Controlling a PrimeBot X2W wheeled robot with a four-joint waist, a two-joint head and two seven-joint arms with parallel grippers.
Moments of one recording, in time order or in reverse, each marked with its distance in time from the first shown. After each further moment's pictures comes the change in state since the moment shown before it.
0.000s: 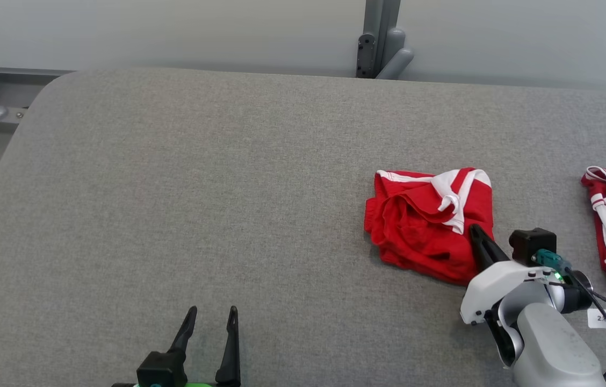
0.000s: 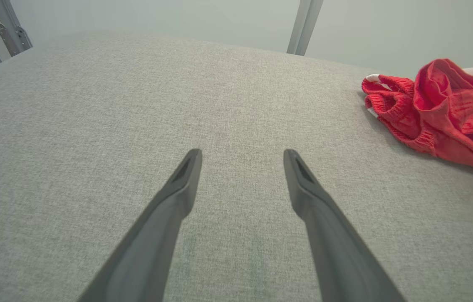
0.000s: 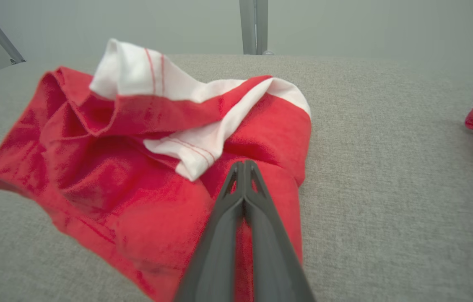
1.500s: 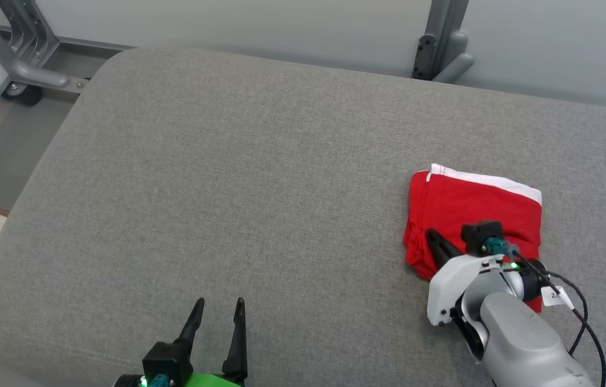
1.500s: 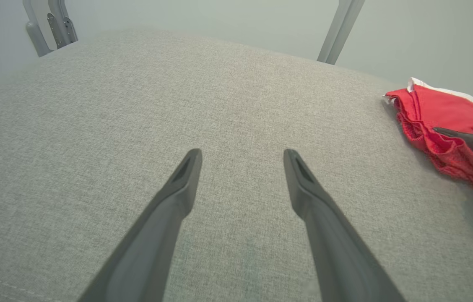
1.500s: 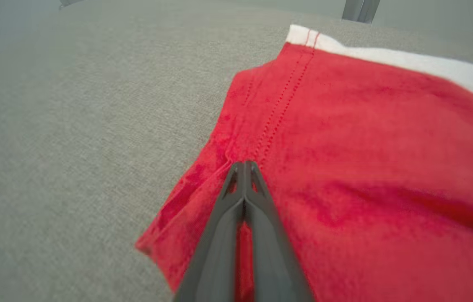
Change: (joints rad) left arm -0.039 0.000 -0.038 0.023 -0.045 0.010 0.000; right arm -0.199 0.016 0.226 0.297 0.084 0.000 -0.011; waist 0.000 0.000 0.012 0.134
